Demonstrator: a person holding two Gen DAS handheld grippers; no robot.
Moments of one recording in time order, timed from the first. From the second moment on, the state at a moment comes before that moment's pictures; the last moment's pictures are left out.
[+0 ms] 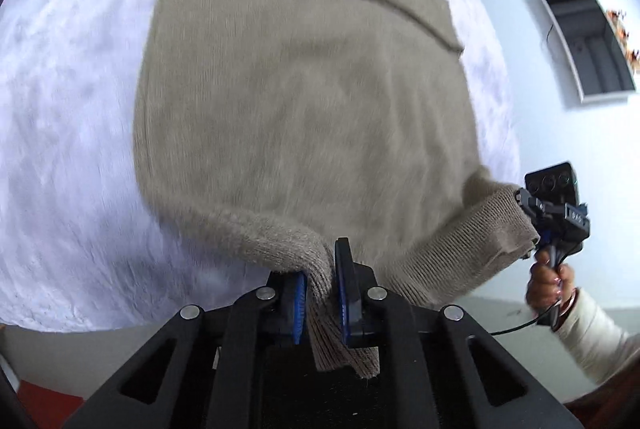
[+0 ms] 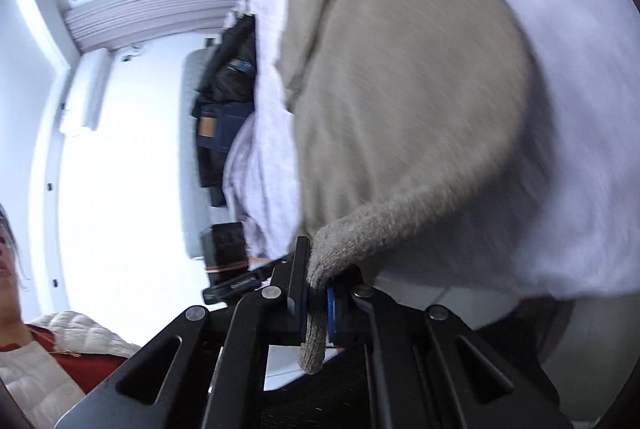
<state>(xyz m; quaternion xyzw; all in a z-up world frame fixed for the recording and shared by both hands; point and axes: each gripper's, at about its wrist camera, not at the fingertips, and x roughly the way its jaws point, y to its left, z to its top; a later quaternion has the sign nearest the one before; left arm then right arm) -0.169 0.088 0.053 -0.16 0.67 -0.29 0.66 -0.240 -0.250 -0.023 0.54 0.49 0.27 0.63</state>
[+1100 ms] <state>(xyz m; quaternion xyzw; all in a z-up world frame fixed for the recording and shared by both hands) 0.100 0.069 0.058 -0.05 0.55 -0.12 0.82 0.088 -0.310 -0.005 0.50 0.49 0.22 0.68</state>
